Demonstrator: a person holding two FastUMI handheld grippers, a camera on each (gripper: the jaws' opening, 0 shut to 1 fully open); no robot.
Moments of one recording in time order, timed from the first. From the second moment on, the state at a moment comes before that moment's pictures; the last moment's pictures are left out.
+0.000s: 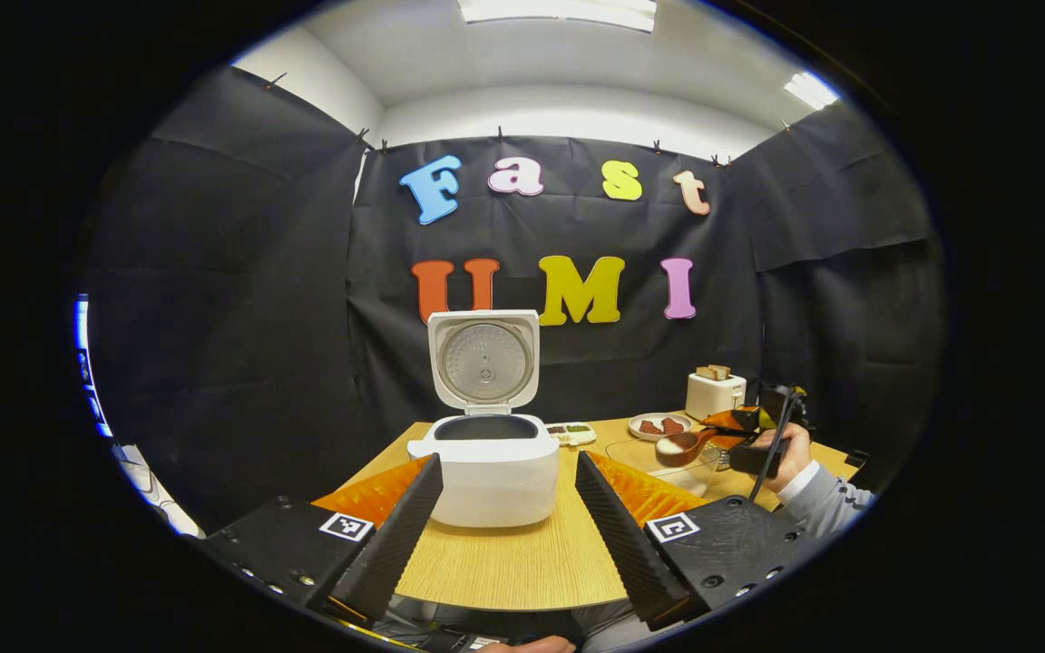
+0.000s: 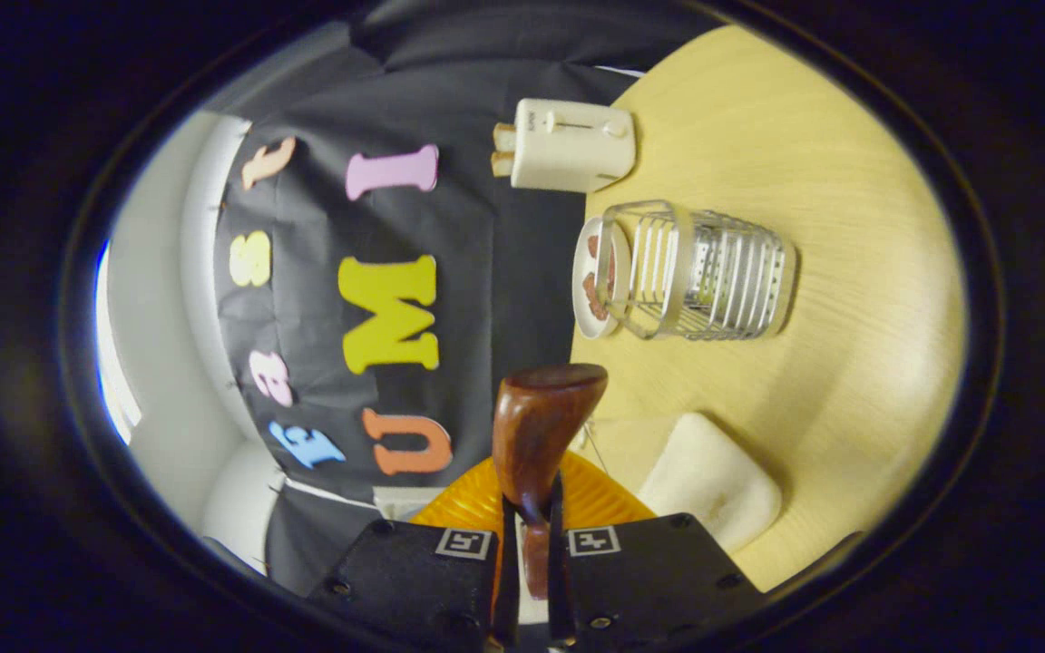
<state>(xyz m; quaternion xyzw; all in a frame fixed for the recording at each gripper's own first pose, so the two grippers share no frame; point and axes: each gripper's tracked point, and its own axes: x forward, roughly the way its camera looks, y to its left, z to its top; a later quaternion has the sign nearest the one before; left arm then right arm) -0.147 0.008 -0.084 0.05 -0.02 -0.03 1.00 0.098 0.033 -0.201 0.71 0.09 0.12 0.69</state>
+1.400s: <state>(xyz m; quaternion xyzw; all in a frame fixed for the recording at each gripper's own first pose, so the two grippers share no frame) -0.171 0.059 -0.130 0.03 -0.01 -0.05 1.00 0.157 0.218 -0.079 0.56 0.11 0.17 0.81</state>
